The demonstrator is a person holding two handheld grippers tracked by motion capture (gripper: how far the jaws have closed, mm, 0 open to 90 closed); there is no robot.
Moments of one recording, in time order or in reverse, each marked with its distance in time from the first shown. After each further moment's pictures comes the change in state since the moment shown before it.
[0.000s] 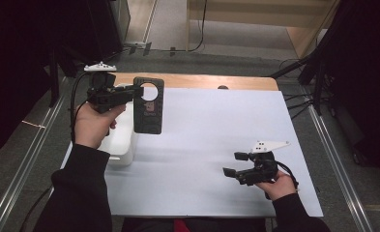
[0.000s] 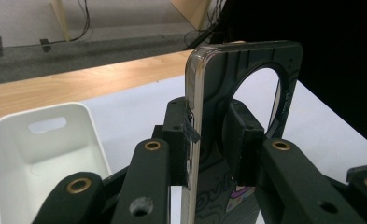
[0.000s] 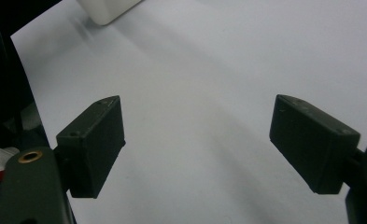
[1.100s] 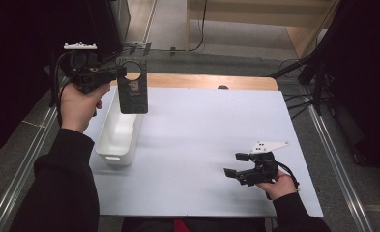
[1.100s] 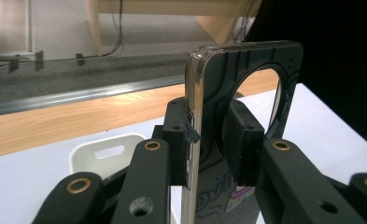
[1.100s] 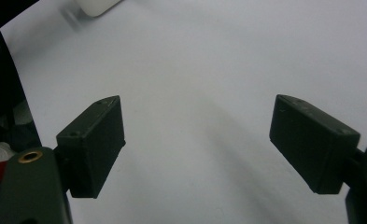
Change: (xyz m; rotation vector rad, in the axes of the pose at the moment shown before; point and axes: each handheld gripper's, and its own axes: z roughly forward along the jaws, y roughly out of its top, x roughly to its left) left arm 0.045 0.032 -0.008 -0.071 0.097 -0.012; right arm -0.004 -0.004 0.002 0.020 -0.018 0.000
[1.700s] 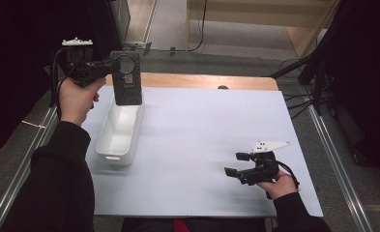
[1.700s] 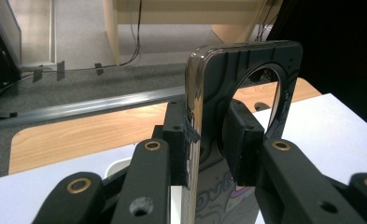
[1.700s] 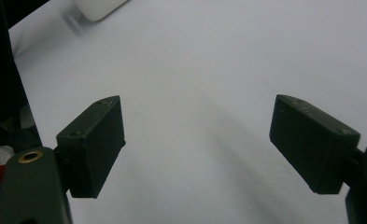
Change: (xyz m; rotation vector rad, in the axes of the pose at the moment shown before) left arm 0.030 0.004 0.016 -0.016 0.055 -0.012; right arm -0.002 0.000 -0.002 -0.014 0.009 0.015
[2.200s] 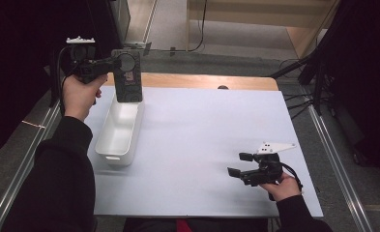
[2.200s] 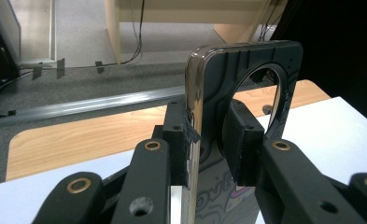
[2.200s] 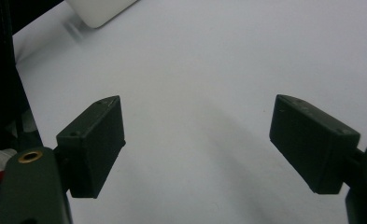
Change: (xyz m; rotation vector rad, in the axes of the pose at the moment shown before) left arm 0.014 0.003 0.021 0.001 -0.001 -0.005; right arm -0.002 -0.006 -0.009 -0.034 -0.011 0.006
